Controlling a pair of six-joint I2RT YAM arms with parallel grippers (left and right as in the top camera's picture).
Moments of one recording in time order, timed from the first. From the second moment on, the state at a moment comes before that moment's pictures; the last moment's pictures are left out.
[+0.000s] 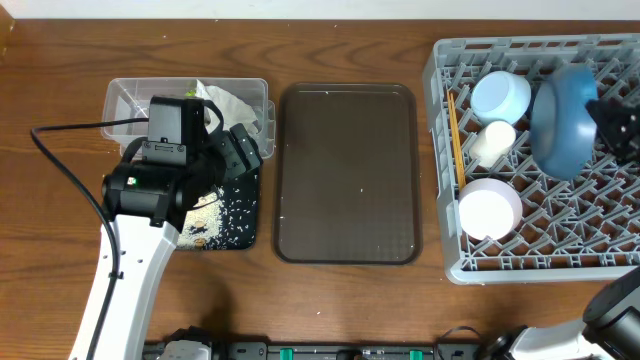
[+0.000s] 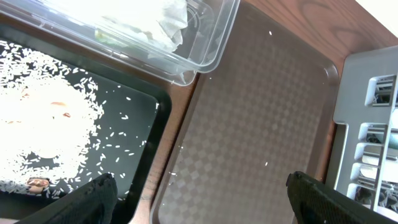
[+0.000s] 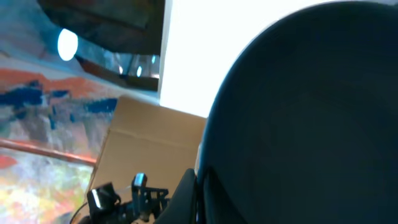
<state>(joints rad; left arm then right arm) -0.13 1.24 1.21 -0.94 0.12 -0.61 -0.75 1.72 1.26 -0.45 -1.55 0.38</state>
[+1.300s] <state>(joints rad) -0.13 1.24 1.21 -0.94 0.12 -0.61 -0.99 1.70 1.17 -0.44 -1.22 0.48</state>
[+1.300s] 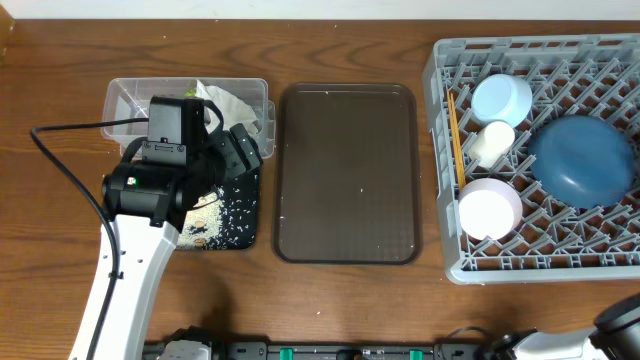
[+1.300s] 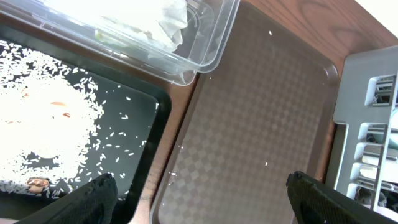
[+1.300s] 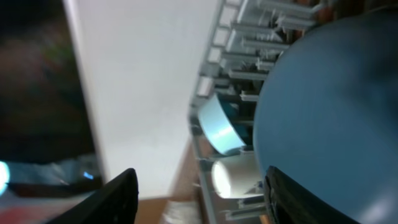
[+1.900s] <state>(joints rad) -0.13 1.24 1.21 -0.94 0.12 -0.61 -0.08 1.70 1.21 -0.44 -0.32 0.05</state>
